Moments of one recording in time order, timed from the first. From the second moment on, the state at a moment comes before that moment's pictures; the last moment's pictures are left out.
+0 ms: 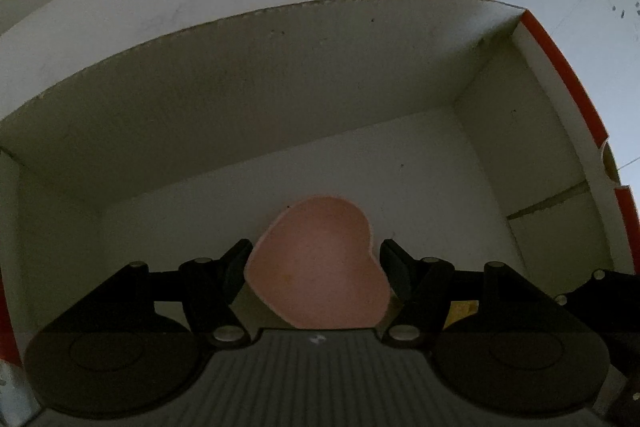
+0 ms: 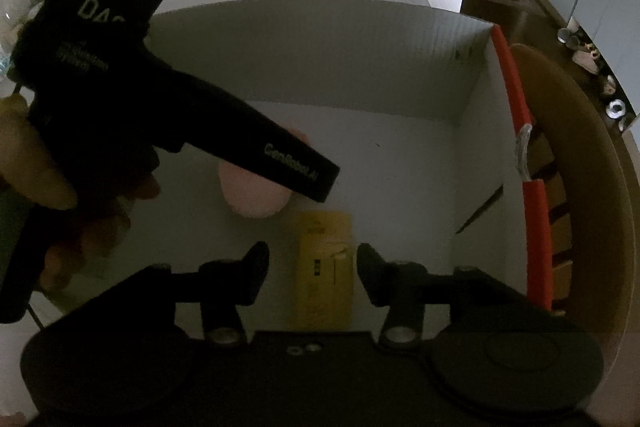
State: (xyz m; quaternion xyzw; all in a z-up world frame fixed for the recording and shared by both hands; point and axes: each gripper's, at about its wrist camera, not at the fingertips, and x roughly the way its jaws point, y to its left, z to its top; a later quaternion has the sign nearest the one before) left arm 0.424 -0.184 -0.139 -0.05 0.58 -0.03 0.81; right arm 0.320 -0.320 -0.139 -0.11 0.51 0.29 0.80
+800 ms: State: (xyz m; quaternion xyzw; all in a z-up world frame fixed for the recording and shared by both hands) left arm 0.335 -0.163 -0.060 -0.08 0.48 -0.03 0.87; right arm 0.287 -0.342 -0.076 -0.07 0.42 0.34 0.84
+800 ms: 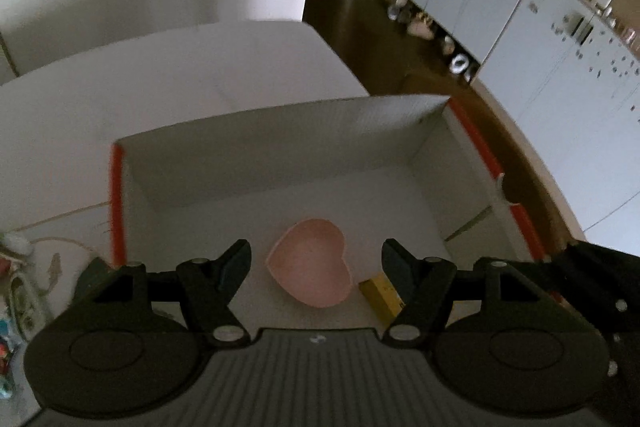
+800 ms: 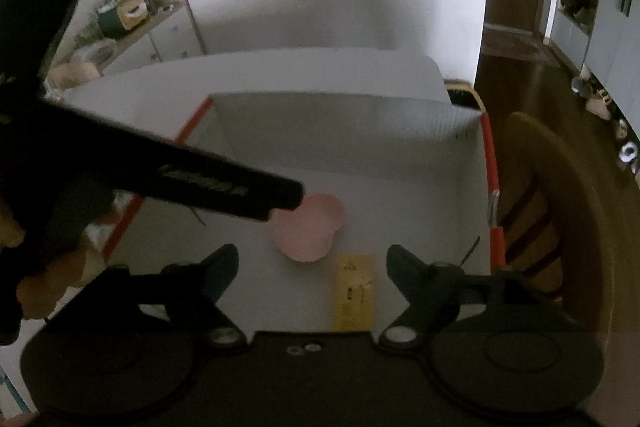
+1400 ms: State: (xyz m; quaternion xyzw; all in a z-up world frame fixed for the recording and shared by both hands) left arm 0.238 -0.116 -0.024 -0.09 0.38 -0.02 0.92; right arm 0.238 -0.309 -0.053 -0.03 0.38 0.36 0.85
